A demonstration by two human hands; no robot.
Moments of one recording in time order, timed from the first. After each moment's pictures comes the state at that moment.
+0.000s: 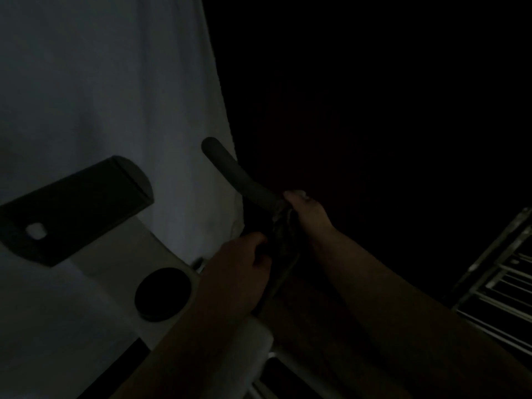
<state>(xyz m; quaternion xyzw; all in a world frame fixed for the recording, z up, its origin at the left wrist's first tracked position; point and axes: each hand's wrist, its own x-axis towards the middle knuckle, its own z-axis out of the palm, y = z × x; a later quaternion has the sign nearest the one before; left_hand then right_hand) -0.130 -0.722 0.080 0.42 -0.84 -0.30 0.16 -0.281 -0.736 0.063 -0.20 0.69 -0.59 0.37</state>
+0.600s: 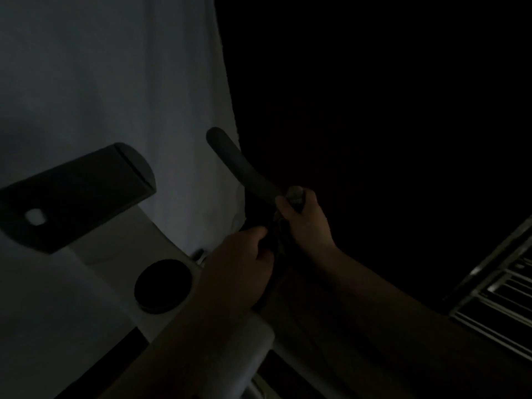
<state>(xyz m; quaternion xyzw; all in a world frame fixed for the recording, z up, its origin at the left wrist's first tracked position) -0.132 -0.723 0.078 0.41 -0.84 -0.30 0.17 -0.274 -0.723 0.046 -0.35 0.75 -0.51 0.25</state>
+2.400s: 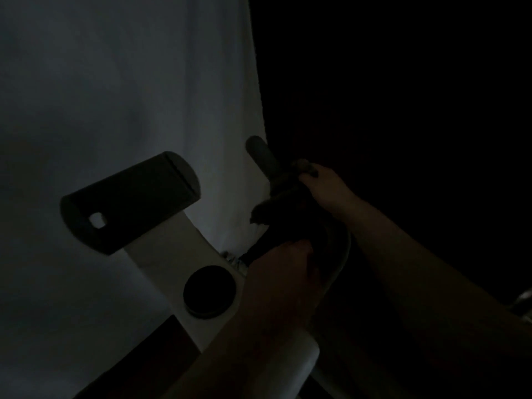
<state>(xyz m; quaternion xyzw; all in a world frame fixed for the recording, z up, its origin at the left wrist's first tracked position) -0.133 -0.725 0.068 0.39 -0.88 -0.18 0.22 -0.294 -0.791 0.091 -0.49 0.73 -0.40 0.28</state>
